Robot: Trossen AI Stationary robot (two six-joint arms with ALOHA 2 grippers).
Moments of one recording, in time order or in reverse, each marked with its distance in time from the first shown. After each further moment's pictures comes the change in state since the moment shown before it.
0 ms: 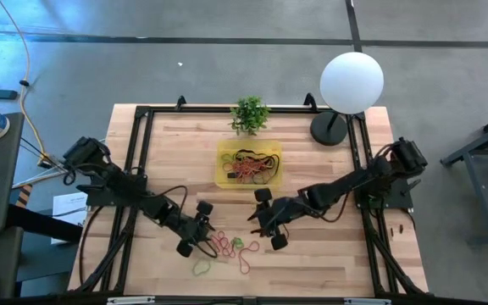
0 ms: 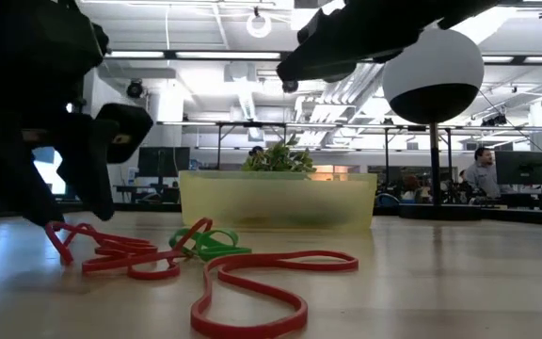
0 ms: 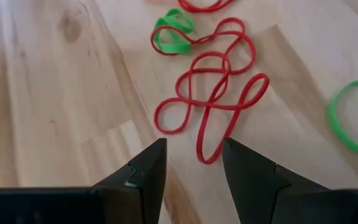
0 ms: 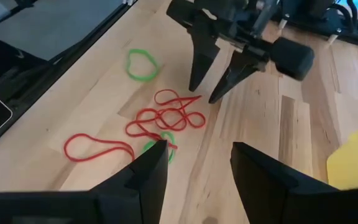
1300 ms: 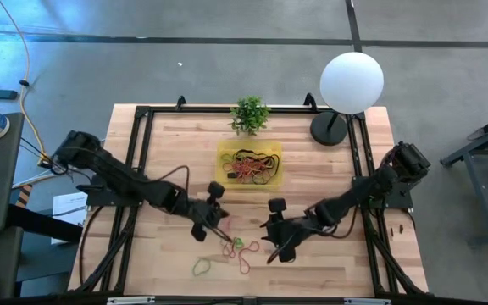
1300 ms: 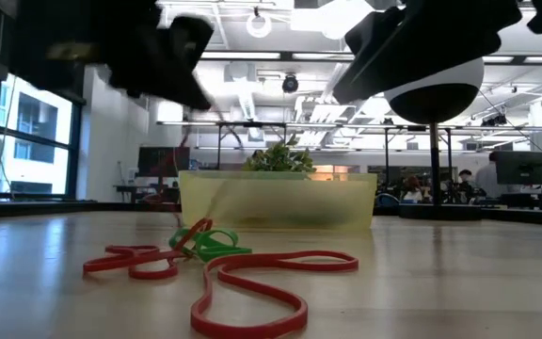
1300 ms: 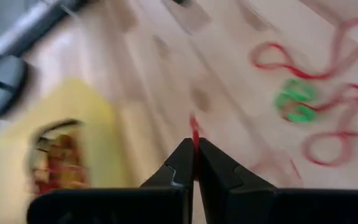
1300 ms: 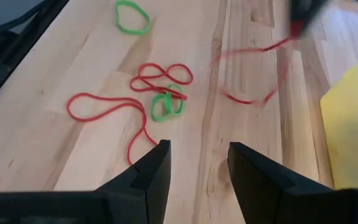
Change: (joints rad) left arm 0.156 -0.121 0.233 -0.266 -0.118 0.318; right arm 0.173 0.000 0.000 -0.176 0.281 0.183
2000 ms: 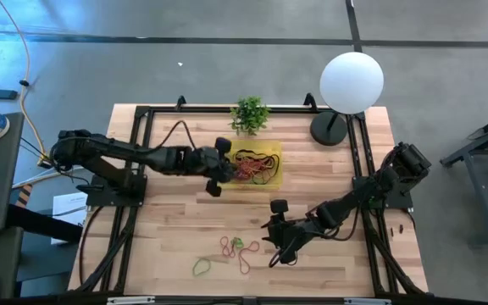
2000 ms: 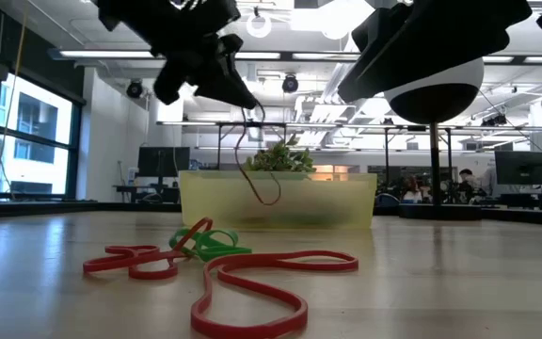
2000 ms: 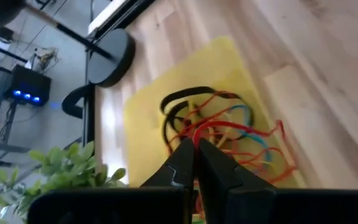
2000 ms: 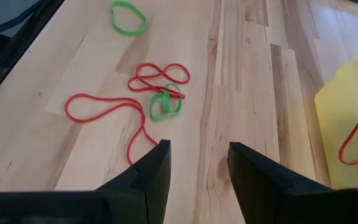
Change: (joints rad) left arm 0.415 -0.049 0.102 -0.035 0.089 0.307; right arm 0.024 0.000 0.000 -0.007 0.047 0.028
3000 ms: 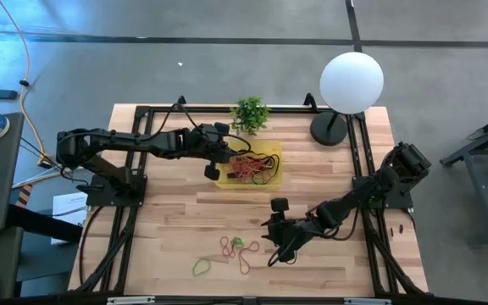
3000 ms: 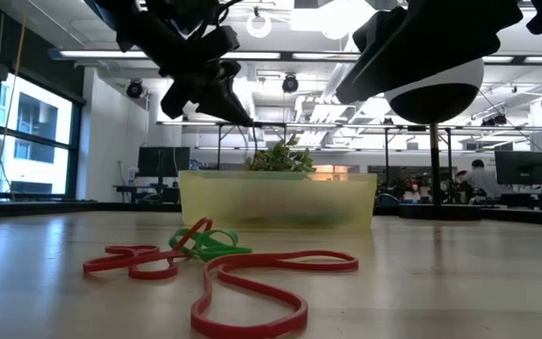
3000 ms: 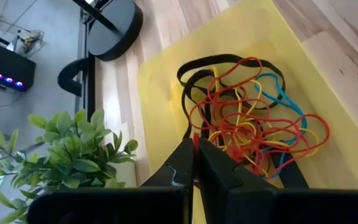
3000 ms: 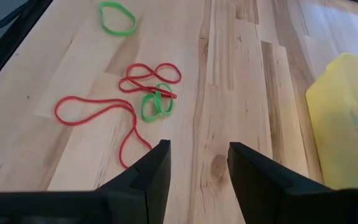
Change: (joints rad) left arm 0.211 0.009 0.001 -0.028 0.189 0.070; right arm -0.003 0.000 0.000 -0.006 0.026 0.021
